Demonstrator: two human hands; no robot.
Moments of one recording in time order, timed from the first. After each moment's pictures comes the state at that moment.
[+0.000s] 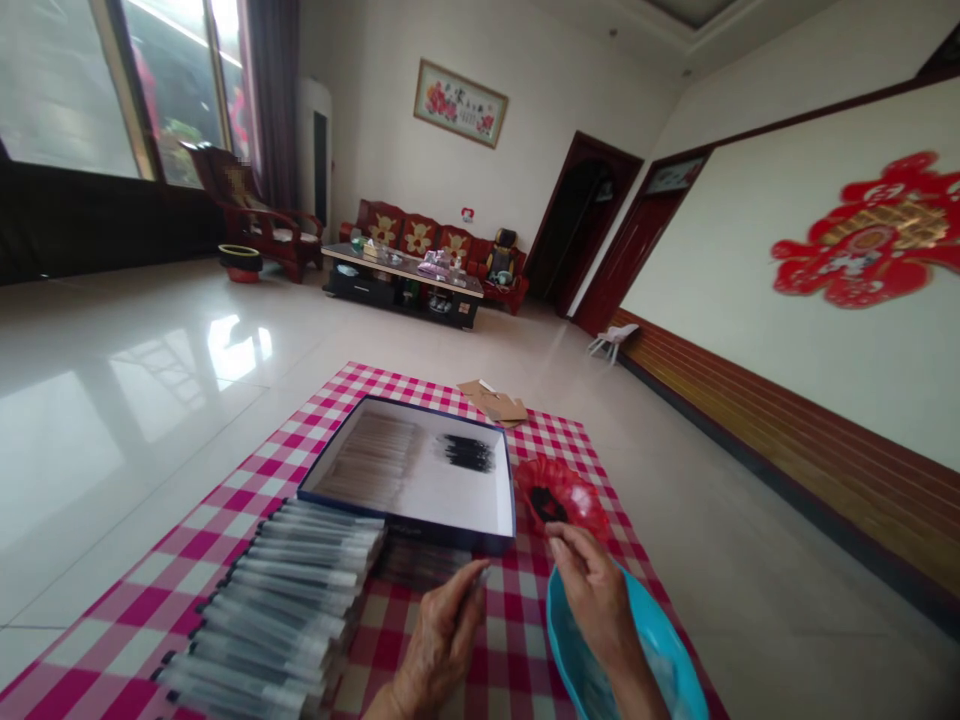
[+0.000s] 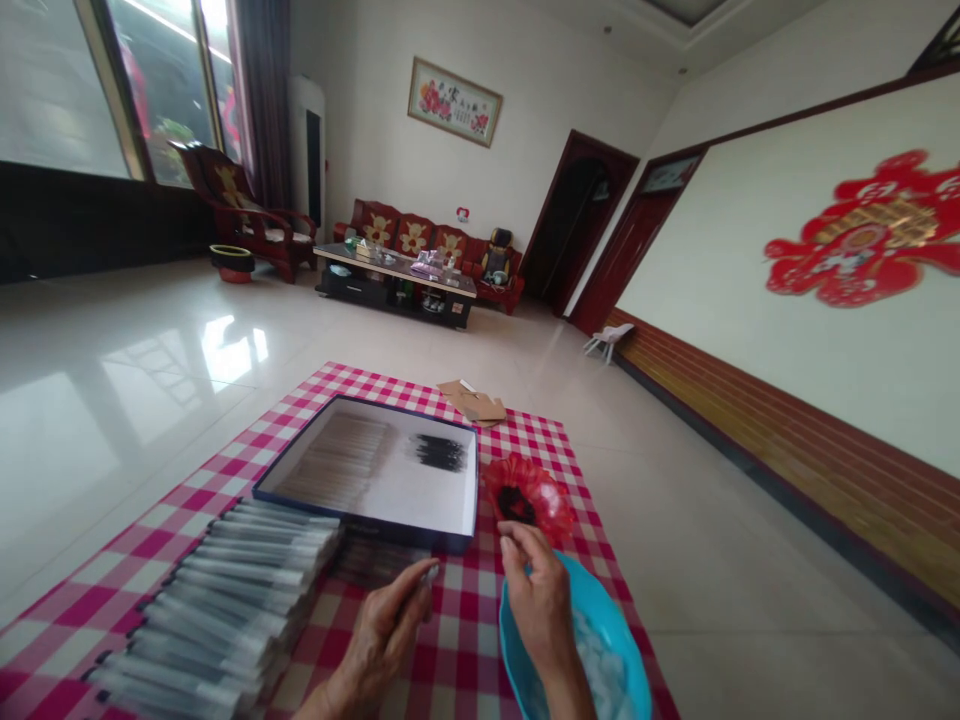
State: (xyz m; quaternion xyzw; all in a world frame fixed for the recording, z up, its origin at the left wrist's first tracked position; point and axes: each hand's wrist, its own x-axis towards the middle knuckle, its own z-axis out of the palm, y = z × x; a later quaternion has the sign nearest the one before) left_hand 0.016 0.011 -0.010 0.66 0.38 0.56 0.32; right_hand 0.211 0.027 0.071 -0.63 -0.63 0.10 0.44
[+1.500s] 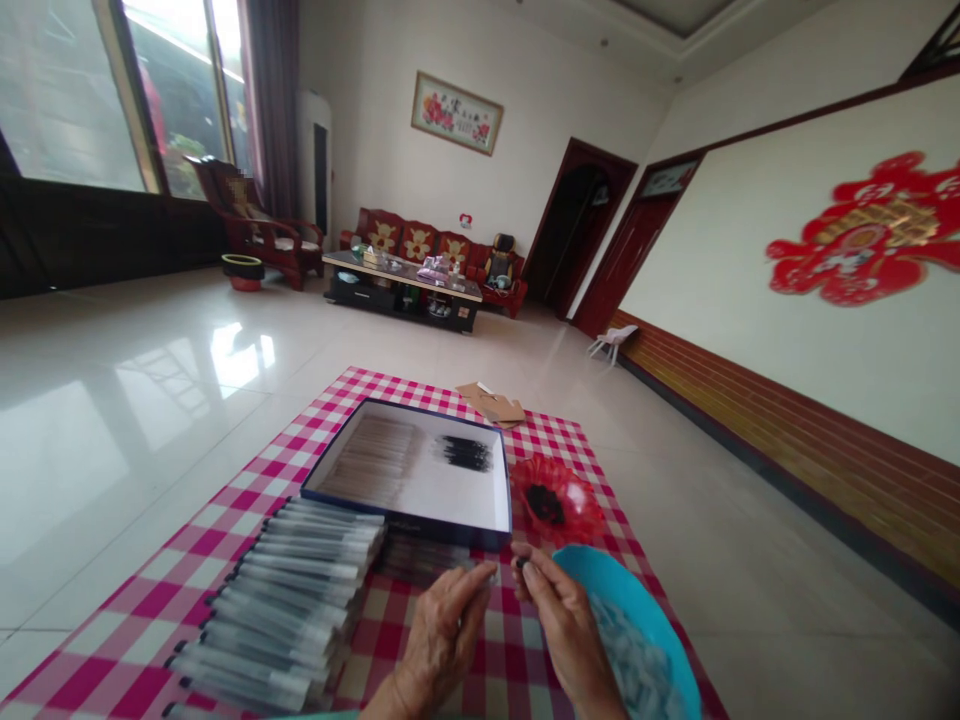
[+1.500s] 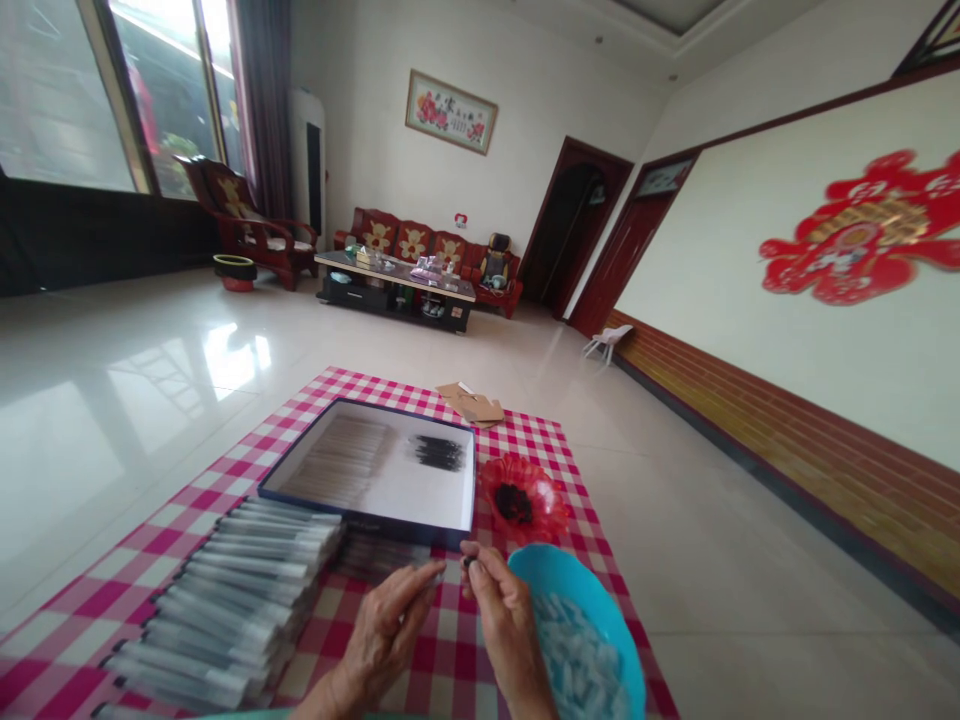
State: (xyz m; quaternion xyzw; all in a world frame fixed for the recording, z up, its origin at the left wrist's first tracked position) left_hand 0.014 0.007 -0.005 0.74 0.36 0.55 0.16; right_hand 0.177 -0.008 0.055 -0.56 -0.52 0.39 0.51
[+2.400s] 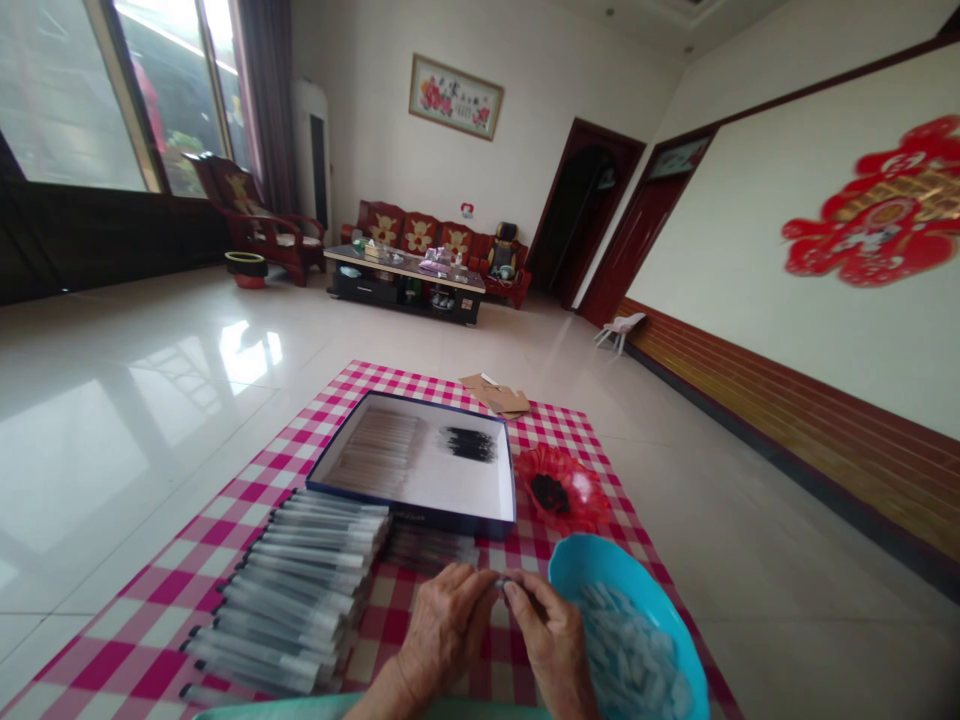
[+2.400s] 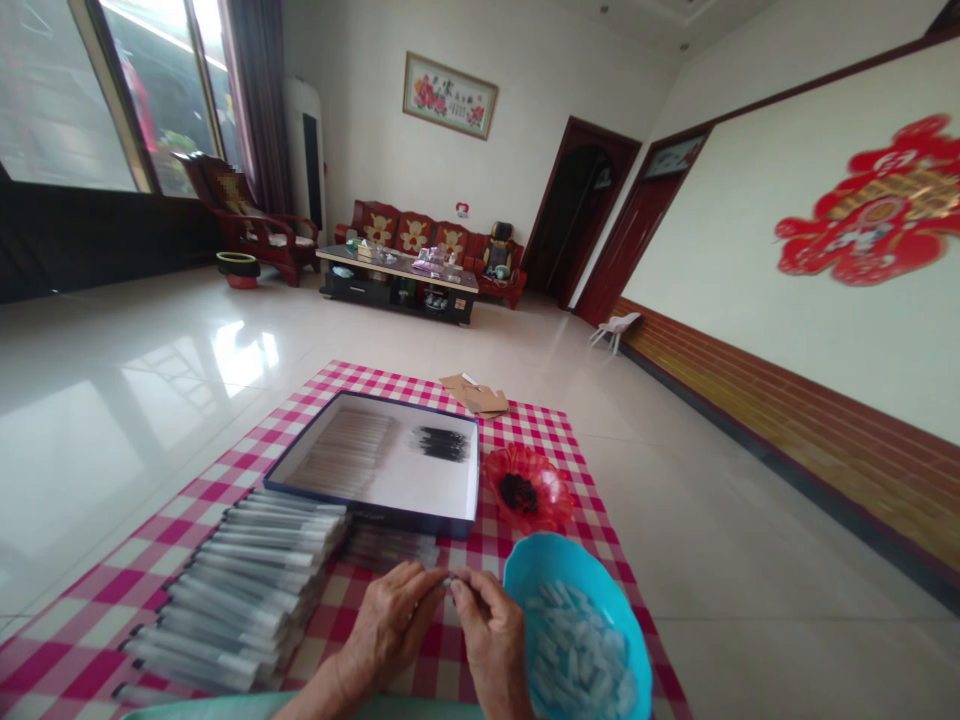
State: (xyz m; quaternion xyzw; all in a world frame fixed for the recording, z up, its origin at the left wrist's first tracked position) left_hand 0.011 0.004 0.004 0.81 0.37 0.43 0.14; right_hand 0.163 -0.023 0.030 -0.59 -0.57 0.27 0.50
